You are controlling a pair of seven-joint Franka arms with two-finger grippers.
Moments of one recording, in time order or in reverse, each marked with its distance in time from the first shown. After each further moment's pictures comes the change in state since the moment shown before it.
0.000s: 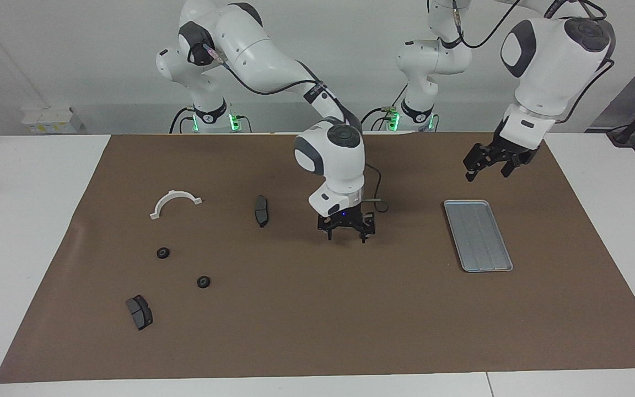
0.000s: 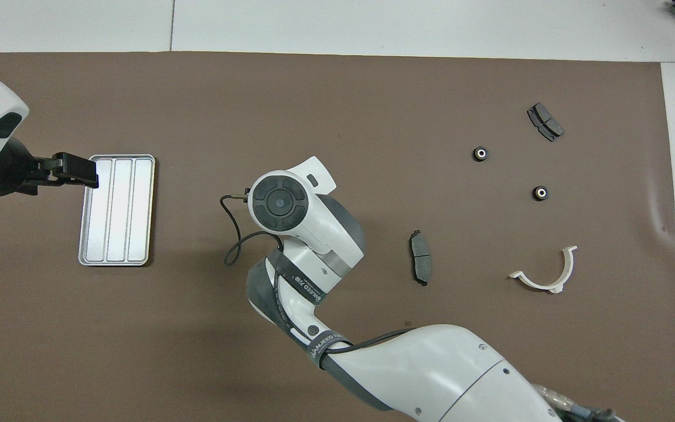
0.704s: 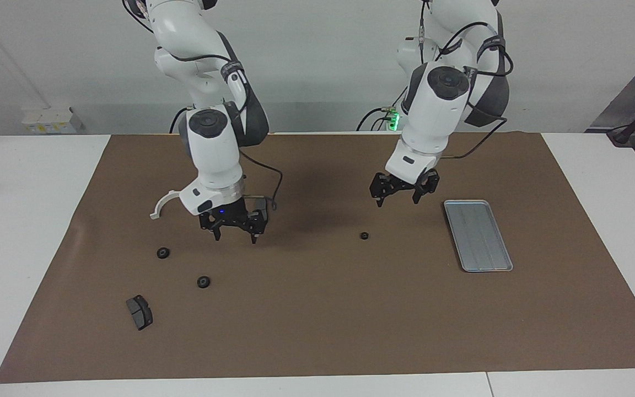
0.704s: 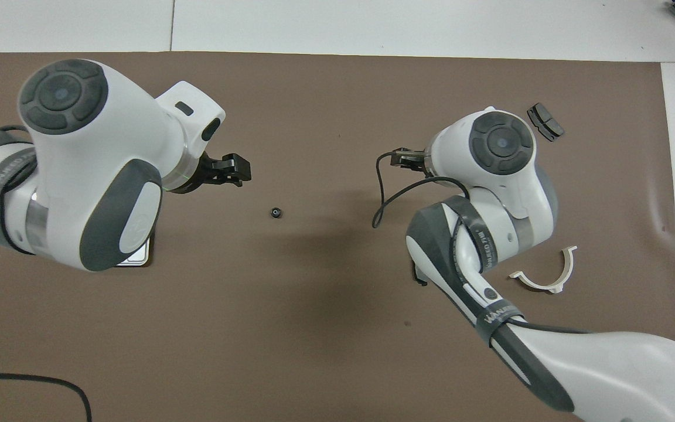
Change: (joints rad) left arm -0.296 0.219 -0.006 0.049 0.000 0.179 -0.259; right arm -0.384 -0.371 0.001 -0.409 0.013 -0.004 -0.511
